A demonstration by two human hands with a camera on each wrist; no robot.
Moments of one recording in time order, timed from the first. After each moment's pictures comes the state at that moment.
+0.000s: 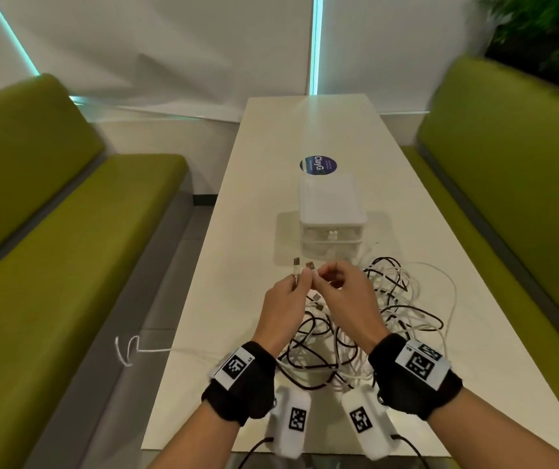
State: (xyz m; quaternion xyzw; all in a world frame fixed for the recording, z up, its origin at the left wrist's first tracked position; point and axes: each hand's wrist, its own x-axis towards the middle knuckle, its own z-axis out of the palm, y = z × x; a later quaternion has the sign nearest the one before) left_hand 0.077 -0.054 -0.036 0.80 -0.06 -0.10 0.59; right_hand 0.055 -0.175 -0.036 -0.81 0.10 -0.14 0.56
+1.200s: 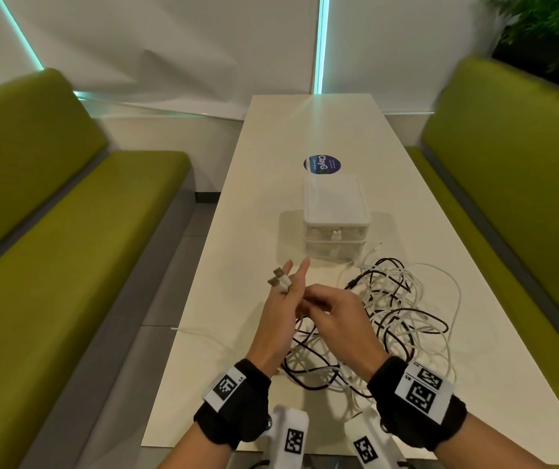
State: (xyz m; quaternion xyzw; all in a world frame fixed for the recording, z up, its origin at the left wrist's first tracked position) left_hand 0.058 -0.043 -0.033 0.67 -0.07 -0.14 0.73; right_hand 0.029 -0.155 -0.034 -0.79 -0.04 -0.09 0.60
